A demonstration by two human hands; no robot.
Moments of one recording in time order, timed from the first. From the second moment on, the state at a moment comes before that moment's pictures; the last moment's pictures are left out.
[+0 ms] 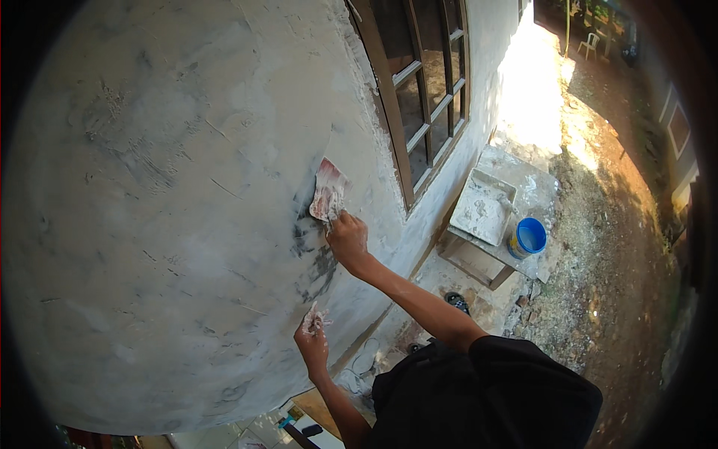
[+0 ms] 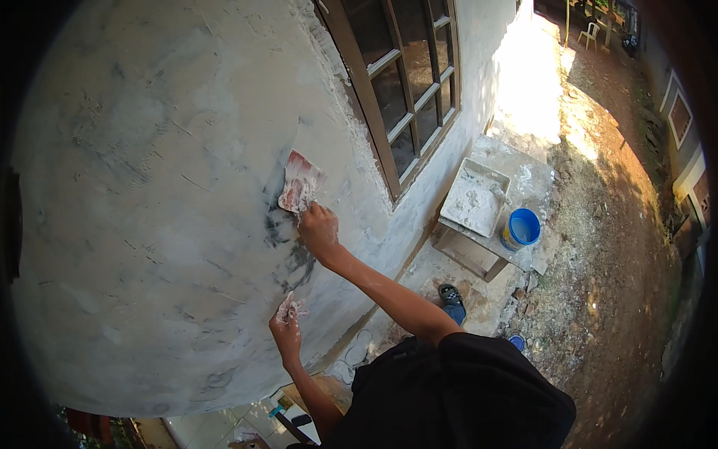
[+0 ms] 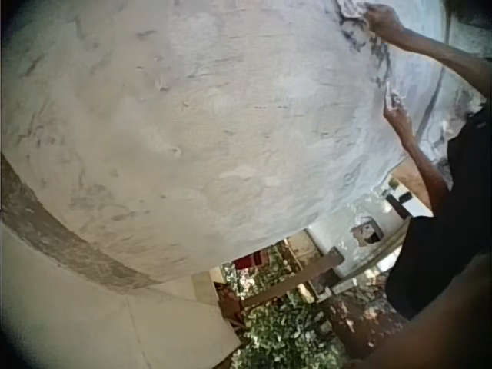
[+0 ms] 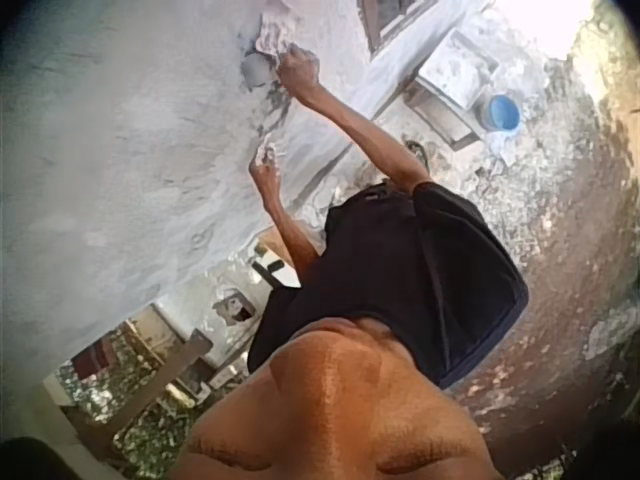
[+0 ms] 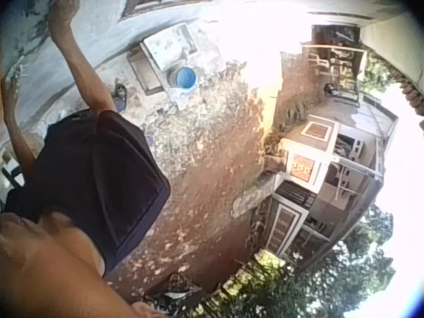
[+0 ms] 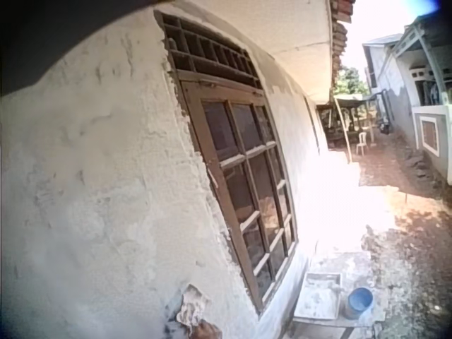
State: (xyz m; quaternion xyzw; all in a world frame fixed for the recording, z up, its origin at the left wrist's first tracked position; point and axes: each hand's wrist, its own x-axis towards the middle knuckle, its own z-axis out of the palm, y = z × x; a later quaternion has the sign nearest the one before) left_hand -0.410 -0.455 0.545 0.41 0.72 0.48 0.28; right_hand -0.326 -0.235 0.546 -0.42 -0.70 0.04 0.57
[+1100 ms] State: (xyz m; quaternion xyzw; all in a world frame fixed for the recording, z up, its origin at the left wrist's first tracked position) left_hand -0.413 -0.467 0.533 0.41 0.73 0.49 0.26; right_hand -0.331 -0.310 0.502 -0.31 -0.76 0.06 0.57
